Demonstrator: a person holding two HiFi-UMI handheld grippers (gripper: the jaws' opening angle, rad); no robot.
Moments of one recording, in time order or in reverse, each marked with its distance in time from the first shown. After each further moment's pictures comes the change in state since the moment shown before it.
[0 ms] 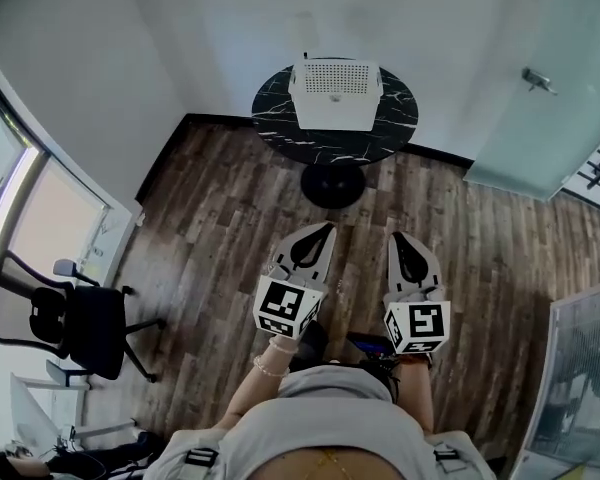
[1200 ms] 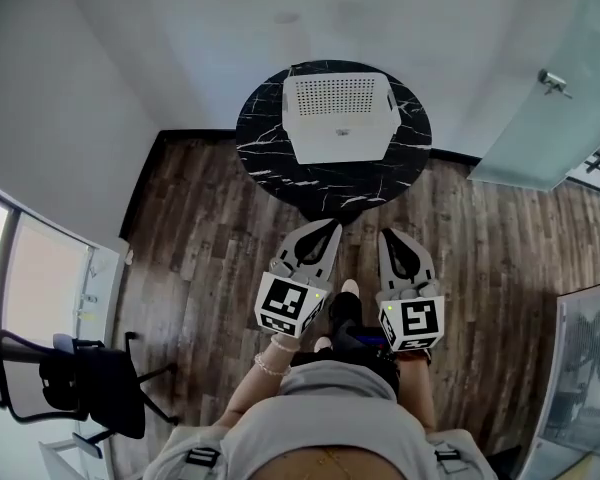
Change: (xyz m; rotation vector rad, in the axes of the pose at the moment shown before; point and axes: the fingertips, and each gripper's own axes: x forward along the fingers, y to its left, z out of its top) left arm 0.182 0.199 -0.026 -0.034 0.040 -0.140; right arm 0.270 -0.014 -0.028 -0.016 0.076 -0.038
